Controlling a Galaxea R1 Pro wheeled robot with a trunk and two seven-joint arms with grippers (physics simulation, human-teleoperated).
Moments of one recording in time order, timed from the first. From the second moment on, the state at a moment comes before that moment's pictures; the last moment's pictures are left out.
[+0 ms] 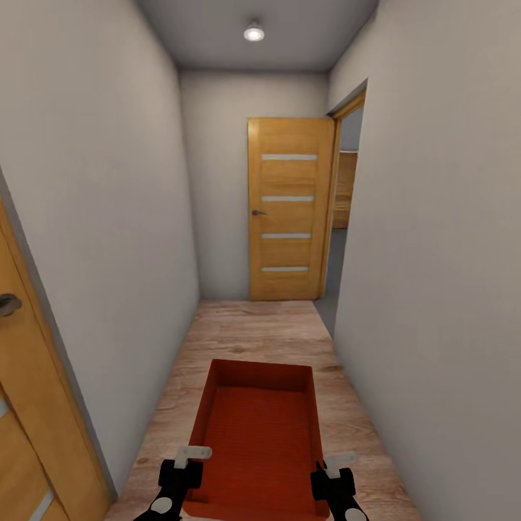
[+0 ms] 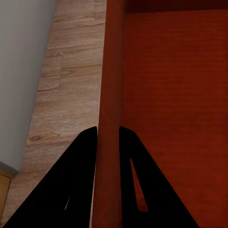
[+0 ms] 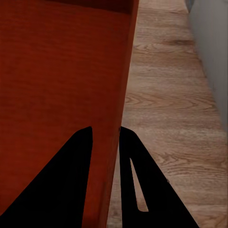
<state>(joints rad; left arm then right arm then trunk) -0.49 -0.07 -0.24 -0.16 0.09 -0.33 0.20 -0.48 0.10 0.11 -0.13 0.04 -0.36 -0.14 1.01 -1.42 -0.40</state>
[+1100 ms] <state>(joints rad) -0.49 -0.07 -0.24 -0.16 0.09 -0.33 0.20 -0.48 0.10 0.11 -0.13 0.04 -0.36 -0.14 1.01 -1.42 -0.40</state>
